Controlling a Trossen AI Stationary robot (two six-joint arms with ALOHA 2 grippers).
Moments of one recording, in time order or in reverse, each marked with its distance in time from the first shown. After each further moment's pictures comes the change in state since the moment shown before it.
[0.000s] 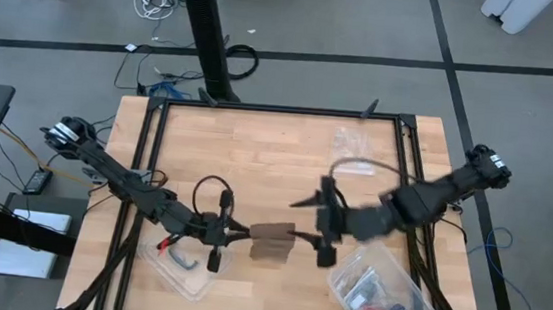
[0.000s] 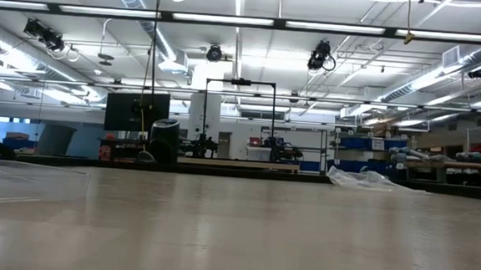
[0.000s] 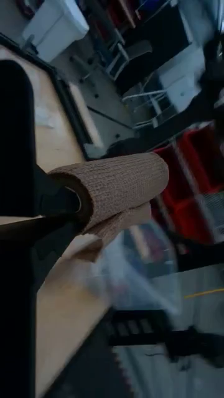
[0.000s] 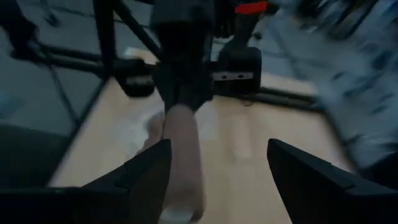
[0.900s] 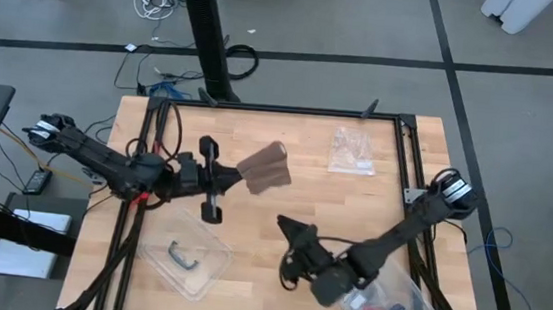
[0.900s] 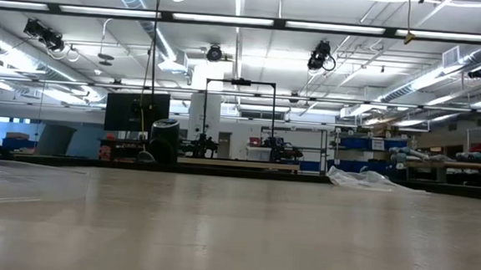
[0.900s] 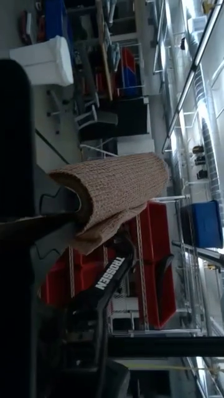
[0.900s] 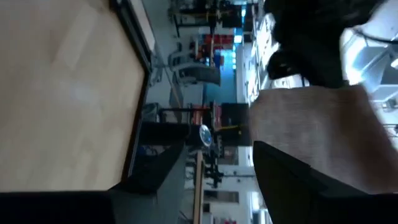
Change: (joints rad) left arm 0.201 -0.222 0.002 0.212 -0.013 -0.095; right arm 0.136 0.375 -0.089 0.577 0.853 -1.190
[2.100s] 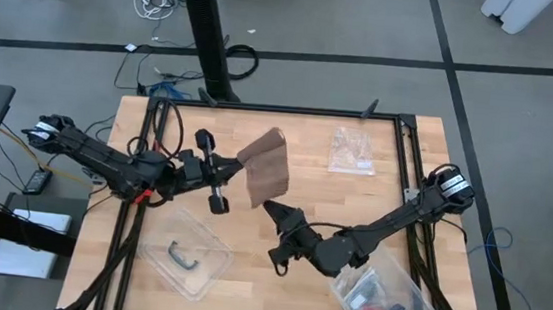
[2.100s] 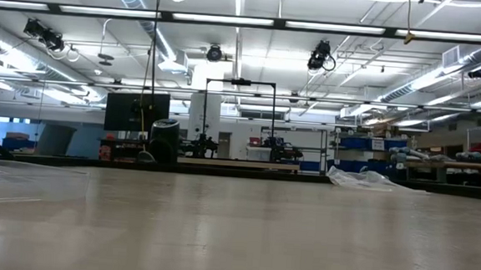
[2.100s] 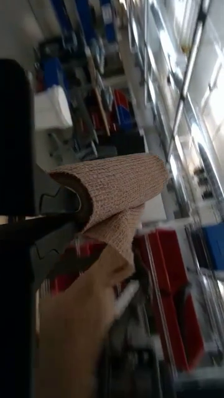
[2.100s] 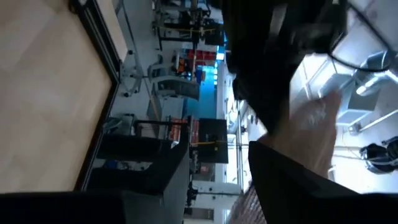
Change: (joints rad) left arm 0.037 0.002 0.000 -0.001 -0.097 0.140; right arm -0.102 -0.010 0.001 0.393 -0.169 -0.475
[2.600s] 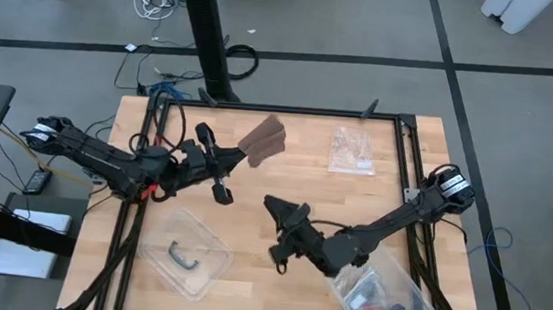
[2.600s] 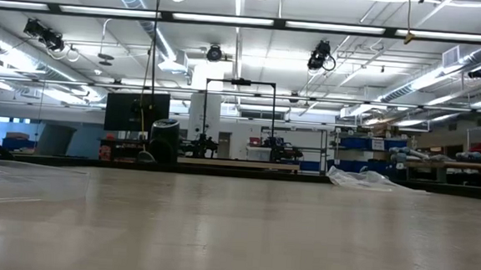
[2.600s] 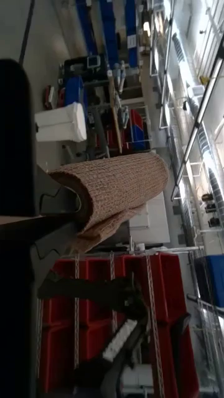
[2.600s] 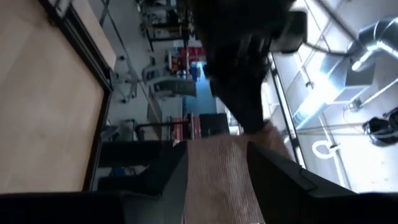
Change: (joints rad) left arm 0.054 0.000 0.000 -0.007 -0.035 -0.106; right arm -0.004 0.000 0.000 0.107 0.023 0.026
